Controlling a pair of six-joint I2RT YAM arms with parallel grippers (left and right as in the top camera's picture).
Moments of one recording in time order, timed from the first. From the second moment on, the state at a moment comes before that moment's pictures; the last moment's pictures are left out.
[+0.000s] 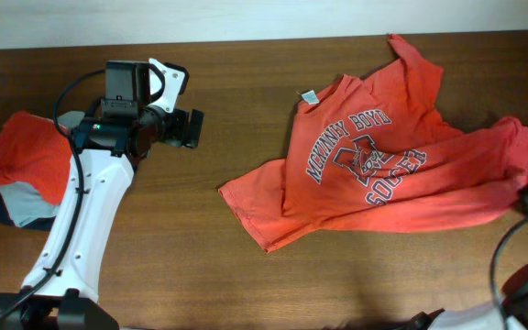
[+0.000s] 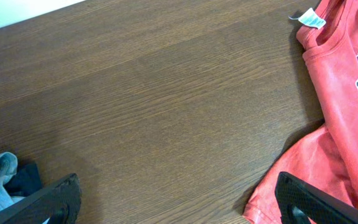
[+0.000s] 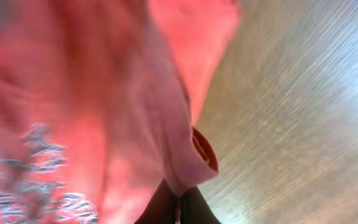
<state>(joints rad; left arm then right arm) -0.11 1.59 1.41 -0.70 0.12 0.20 -0.90 1.77 1.35 -1.03 -0.31 0.18</state>
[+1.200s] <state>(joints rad) -0.34 2.03 1.41 -0.99 0.25 0.33 -0.90 1.50 1.45 -1.38 -0.03 0.24</state>
